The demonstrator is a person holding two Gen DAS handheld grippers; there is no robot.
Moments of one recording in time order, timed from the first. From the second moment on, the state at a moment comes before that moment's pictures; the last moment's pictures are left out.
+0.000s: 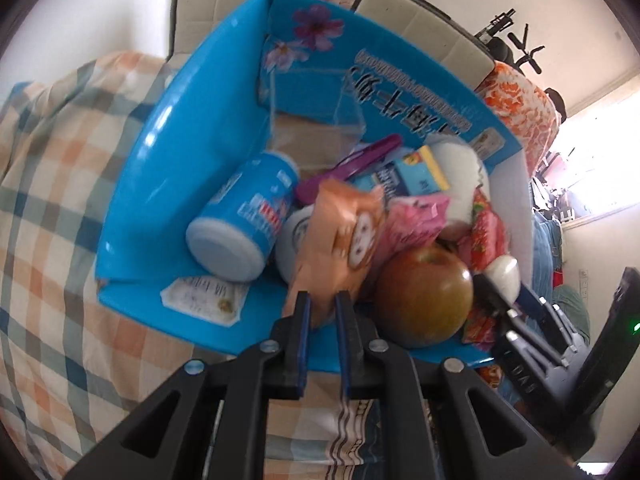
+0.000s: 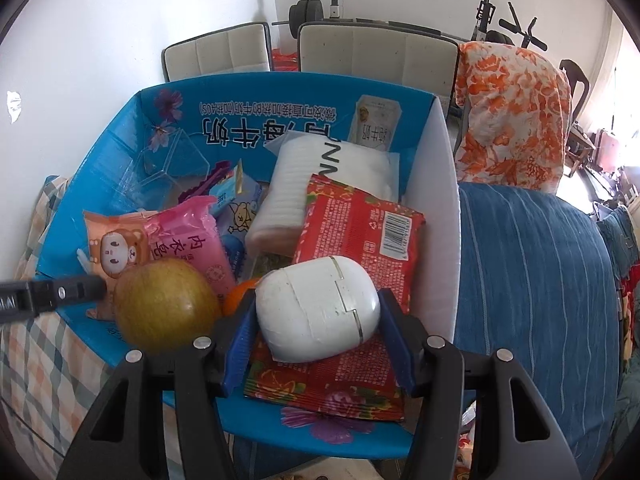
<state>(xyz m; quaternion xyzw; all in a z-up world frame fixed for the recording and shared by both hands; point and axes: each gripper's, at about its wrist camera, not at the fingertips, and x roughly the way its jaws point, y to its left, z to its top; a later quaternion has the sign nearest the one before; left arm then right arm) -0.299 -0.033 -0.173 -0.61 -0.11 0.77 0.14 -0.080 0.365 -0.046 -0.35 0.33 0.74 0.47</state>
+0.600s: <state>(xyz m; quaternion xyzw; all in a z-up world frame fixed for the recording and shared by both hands) -0.236 -0.002 -0.107 -0.51 -0.07 0.84 0.18 0.028 0.333 -0.005 -0.19 0.43 0.76 0.45</state>
